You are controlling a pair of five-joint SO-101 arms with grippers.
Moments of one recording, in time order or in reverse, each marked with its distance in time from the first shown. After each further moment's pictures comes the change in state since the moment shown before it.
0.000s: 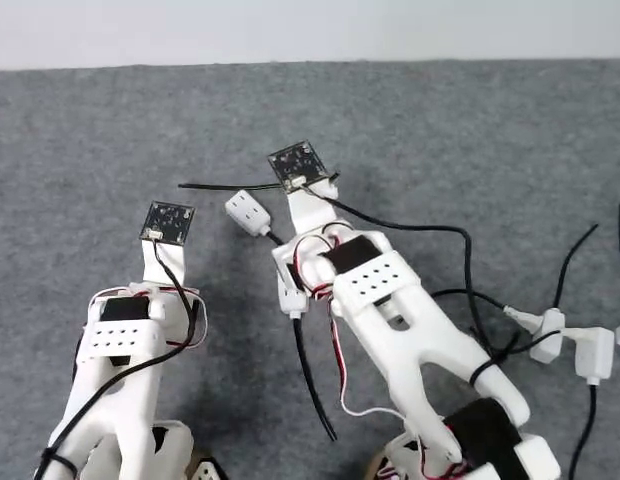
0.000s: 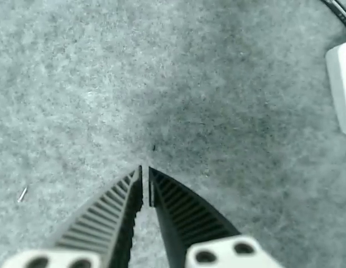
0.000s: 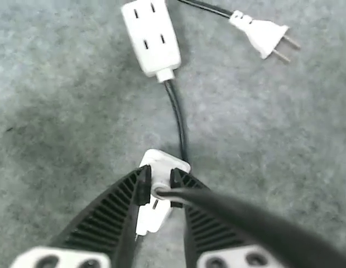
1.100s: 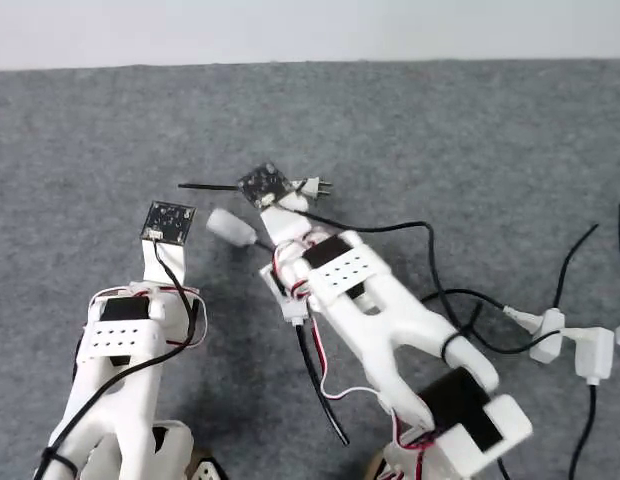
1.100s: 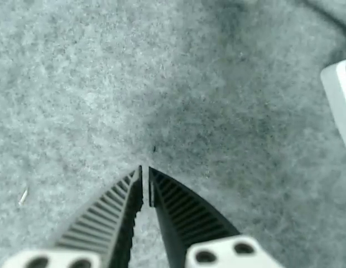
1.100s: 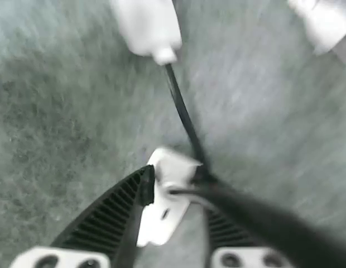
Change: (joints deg) left arm -0.2 0.0 0.0 -1.1 -0.4; right arm -4.5 11.3 -2.9 0.5 3.7
